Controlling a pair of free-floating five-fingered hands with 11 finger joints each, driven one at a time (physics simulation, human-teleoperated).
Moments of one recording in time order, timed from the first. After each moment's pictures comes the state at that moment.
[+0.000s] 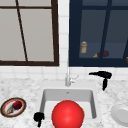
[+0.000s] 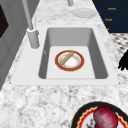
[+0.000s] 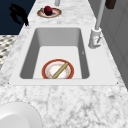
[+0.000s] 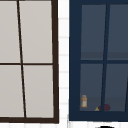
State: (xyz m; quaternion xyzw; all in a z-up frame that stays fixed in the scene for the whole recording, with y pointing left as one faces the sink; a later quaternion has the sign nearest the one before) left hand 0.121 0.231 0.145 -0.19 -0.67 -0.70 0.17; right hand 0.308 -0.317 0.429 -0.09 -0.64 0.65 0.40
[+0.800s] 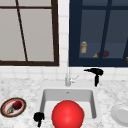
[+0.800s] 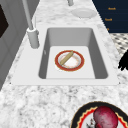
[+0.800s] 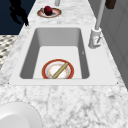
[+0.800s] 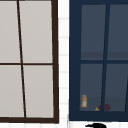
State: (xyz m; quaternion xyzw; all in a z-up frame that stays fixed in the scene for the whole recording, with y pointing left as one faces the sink) left hand 0.121 0.231 0.145 -0.19 -0.67 -0.70 0.17; right hand 0.367 -0.263 0.411 -0.17 -0.59 0.63 0.47
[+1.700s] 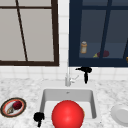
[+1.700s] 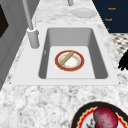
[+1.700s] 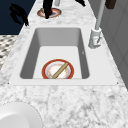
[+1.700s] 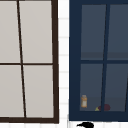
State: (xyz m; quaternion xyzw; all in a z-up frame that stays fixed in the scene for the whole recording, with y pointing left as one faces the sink) left hand 0.121 0.231 0.145 -0.19 -0.67 -0.70 0.17; right hand 0.453 -0.184 0.368 -0.19 -0.55 0.64 0.50
